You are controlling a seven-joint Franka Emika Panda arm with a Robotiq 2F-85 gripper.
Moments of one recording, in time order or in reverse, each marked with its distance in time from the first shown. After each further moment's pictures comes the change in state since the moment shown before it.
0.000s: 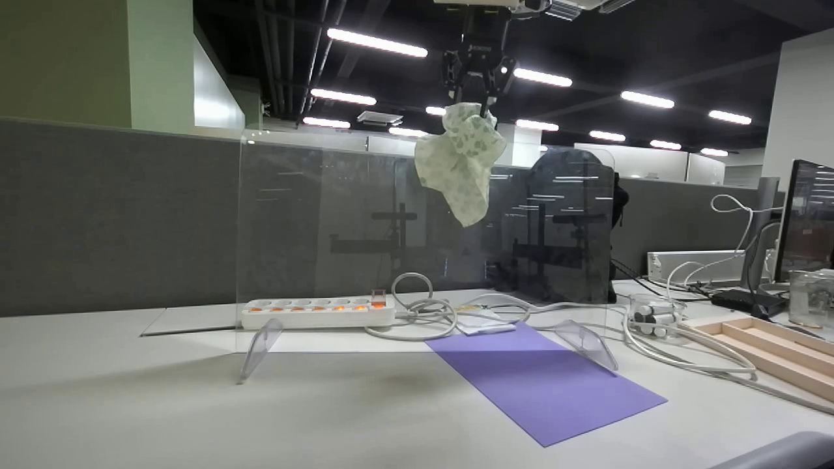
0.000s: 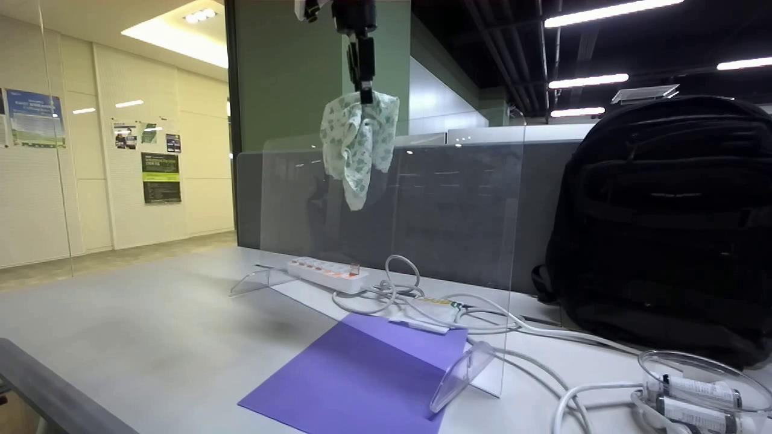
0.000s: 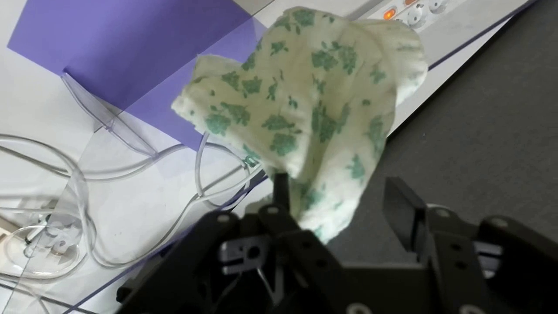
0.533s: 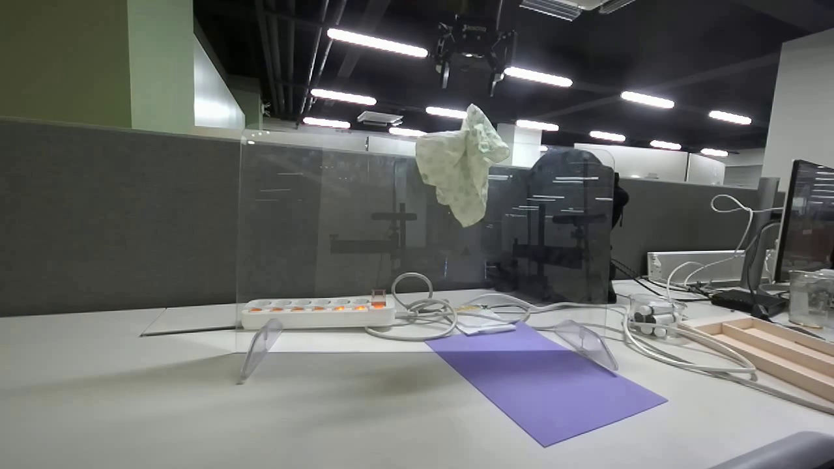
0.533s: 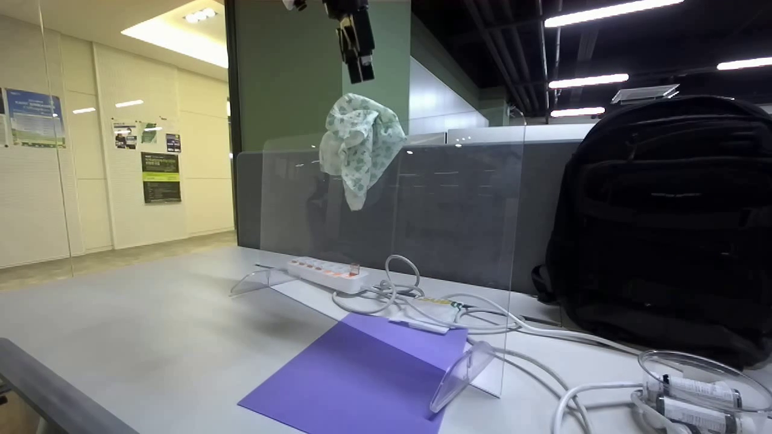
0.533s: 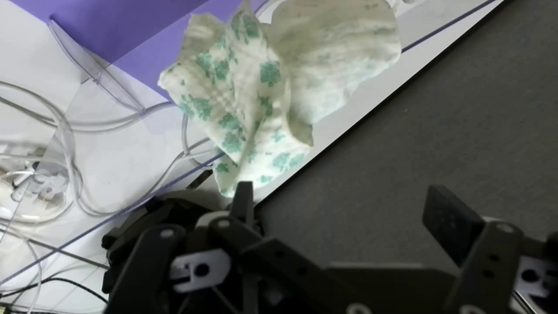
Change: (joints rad) arm 0.033 -0.047 0.008 -0.008 -0.106 0.050 0.011
